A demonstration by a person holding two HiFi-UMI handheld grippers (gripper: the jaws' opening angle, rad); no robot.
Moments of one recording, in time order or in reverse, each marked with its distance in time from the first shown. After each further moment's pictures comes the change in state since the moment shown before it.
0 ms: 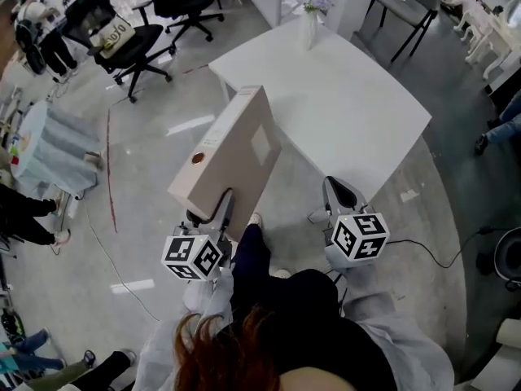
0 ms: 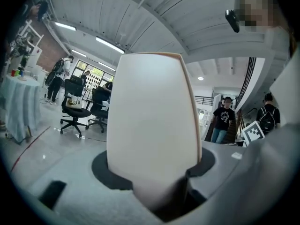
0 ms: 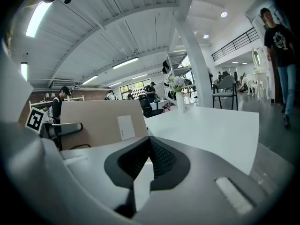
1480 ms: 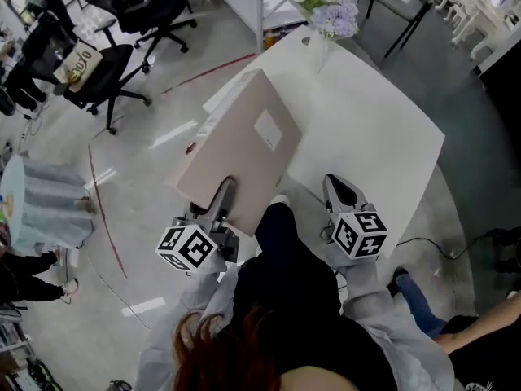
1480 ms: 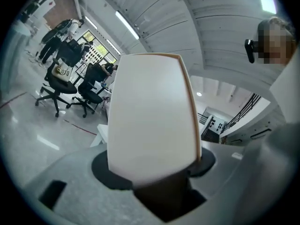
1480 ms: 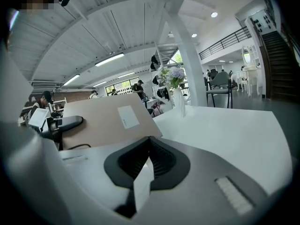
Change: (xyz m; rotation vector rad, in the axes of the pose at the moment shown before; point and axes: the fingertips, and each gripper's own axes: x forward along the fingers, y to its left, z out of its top) left arm 0.218 0.155 0.095 -0.297 0.027 -0.219; right arm 0.224 -0.013 0.073 0.086 0.004 -0.151
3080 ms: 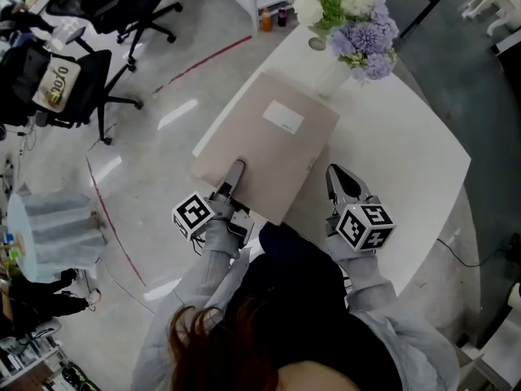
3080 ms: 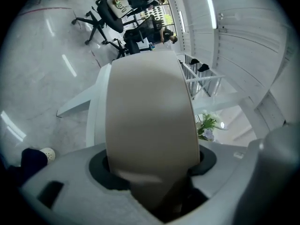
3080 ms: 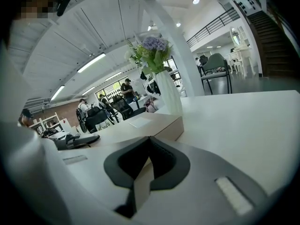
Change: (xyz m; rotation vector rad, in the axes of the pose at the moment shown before) left arm 0.254 0.141 -0.034 -0.769 0.202 0.103; right arm 0.210 -0.104 0.052 0.193 0.049 -0.027
